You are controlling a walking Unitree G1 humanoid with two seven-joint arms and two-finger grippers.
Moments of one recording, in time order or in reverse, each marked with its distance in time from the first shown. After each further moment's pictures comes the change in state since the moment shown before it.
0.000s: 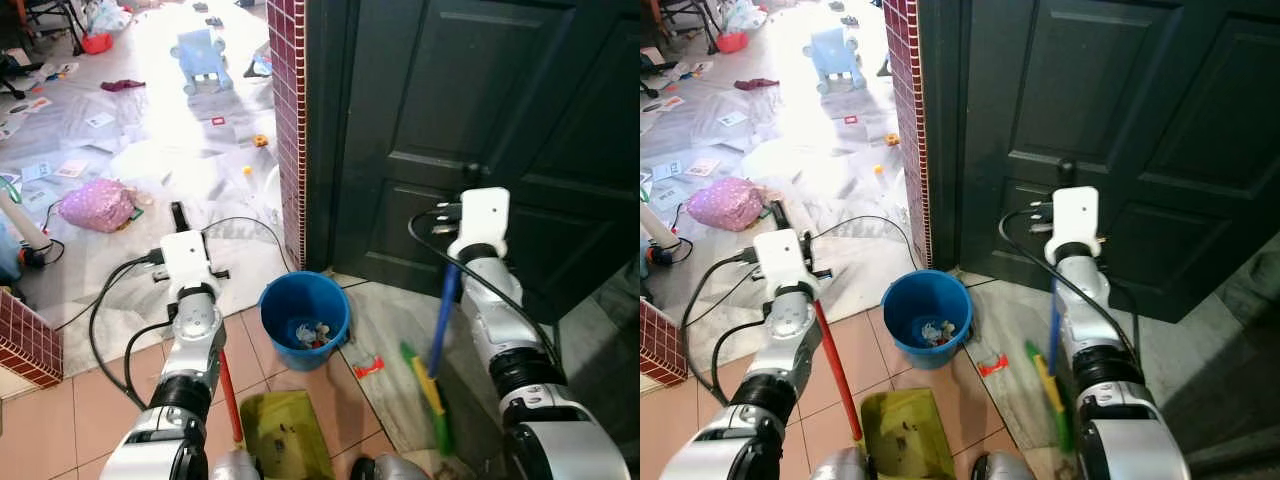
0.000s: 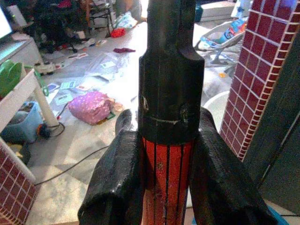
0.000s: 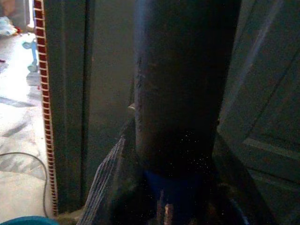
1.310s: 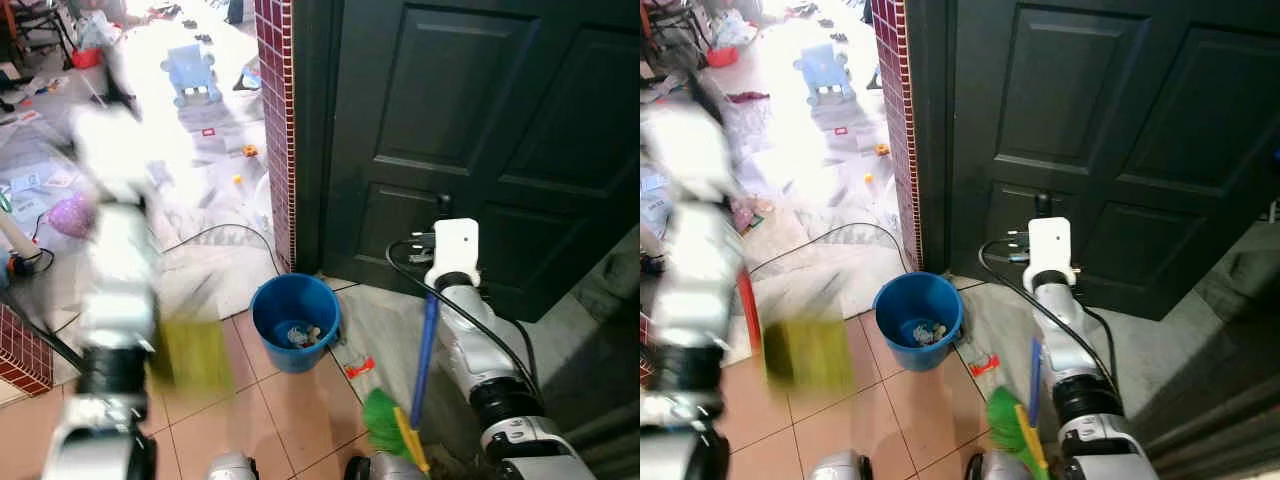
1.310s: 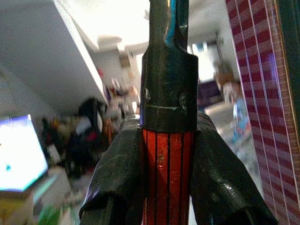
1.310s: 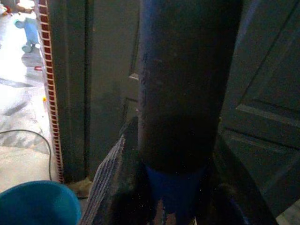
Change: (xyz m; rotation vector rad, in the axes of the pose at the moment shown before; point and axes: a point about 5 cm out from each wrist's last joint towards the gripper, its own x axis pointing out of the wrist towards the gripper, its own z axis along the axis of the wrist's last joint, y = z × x) left arm 0.009 0.039 0.132 0.224 -0.472 0.021; right arm -0.025 0.026 -0.025 -0.002 0.113 0.004
